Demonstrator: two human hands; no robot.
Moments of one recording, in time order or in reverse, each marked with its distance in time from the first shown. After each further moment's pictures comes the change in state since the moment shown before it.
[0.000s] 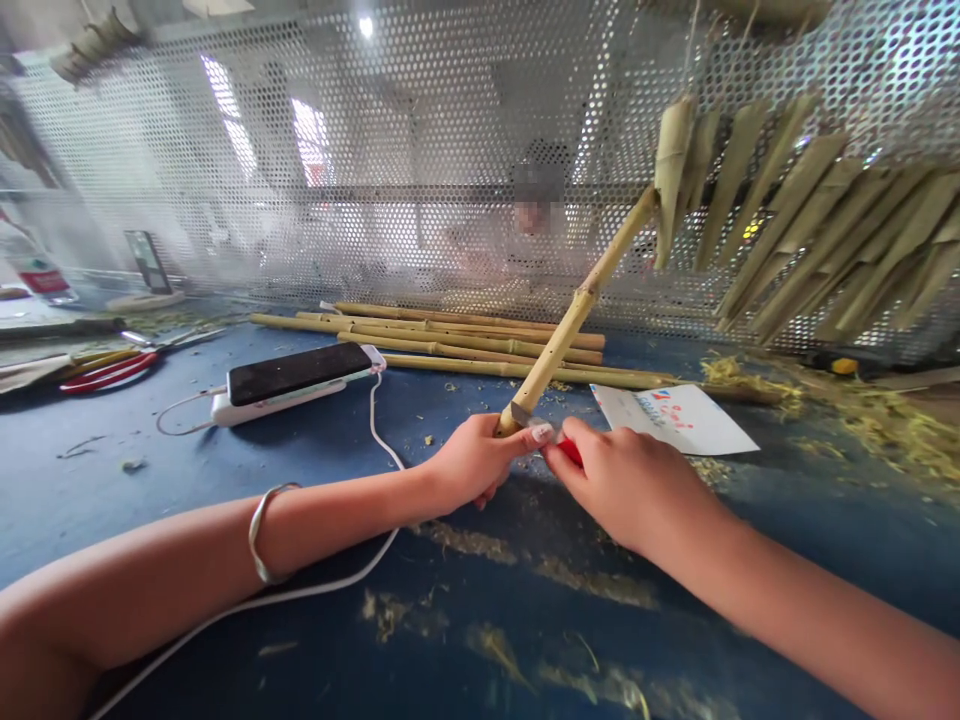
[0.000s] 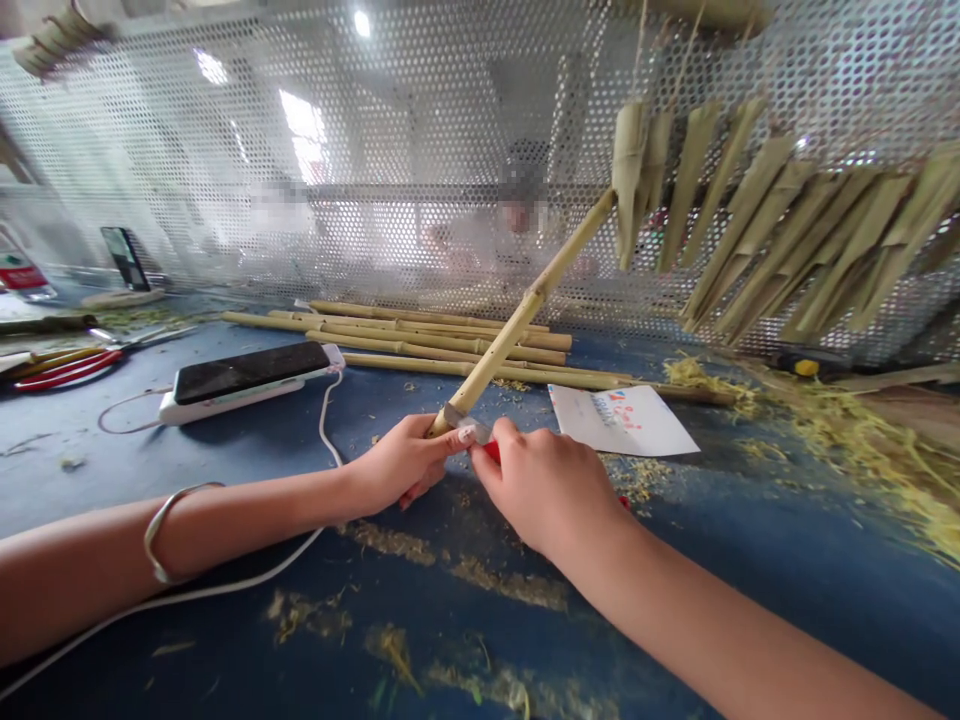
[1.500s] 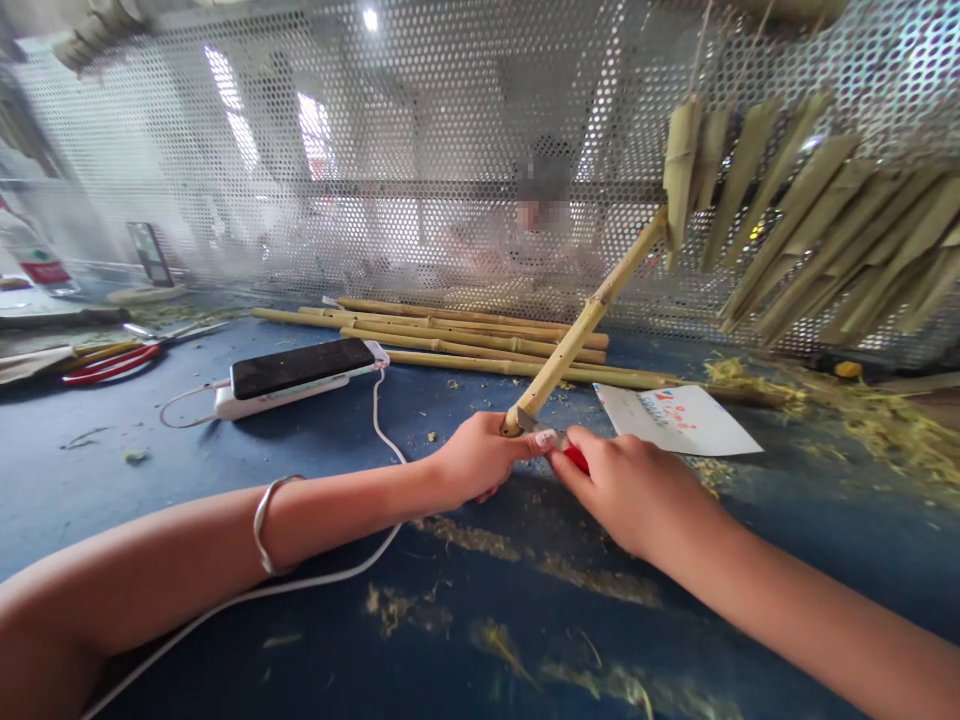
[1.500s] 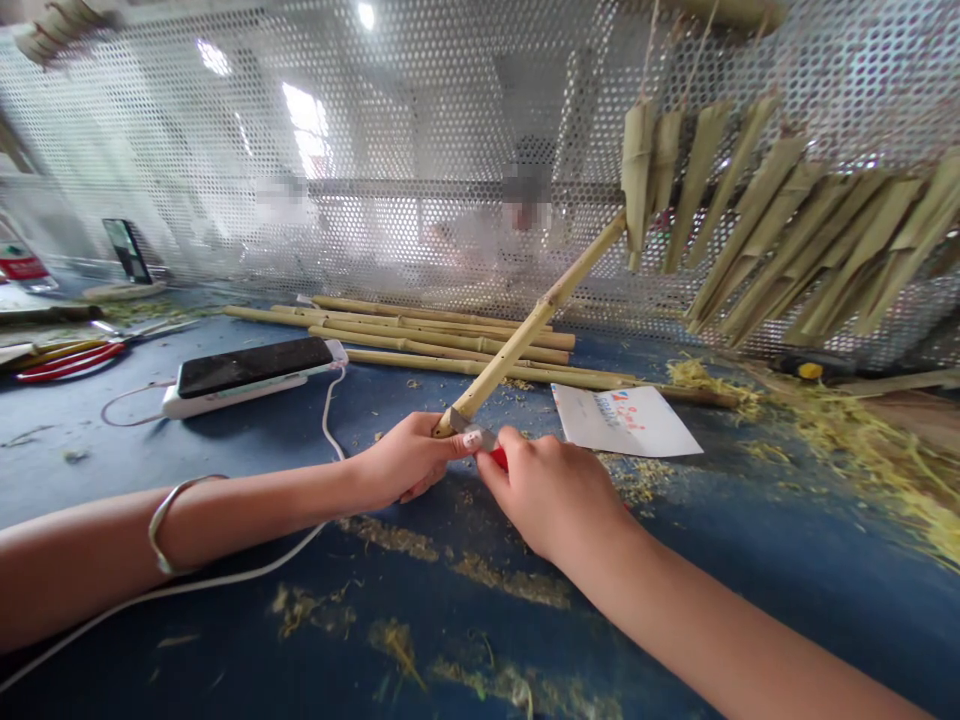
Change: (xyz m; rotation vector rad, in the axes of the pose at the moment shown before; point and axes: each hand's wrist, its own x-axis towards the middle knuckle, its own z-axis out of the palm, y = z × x) left_hand 0.000 0.000 0.001 -0.002 0.001 -0.061; right_hand -0.002 0.002 0.004 0.125 -0.101 0.040
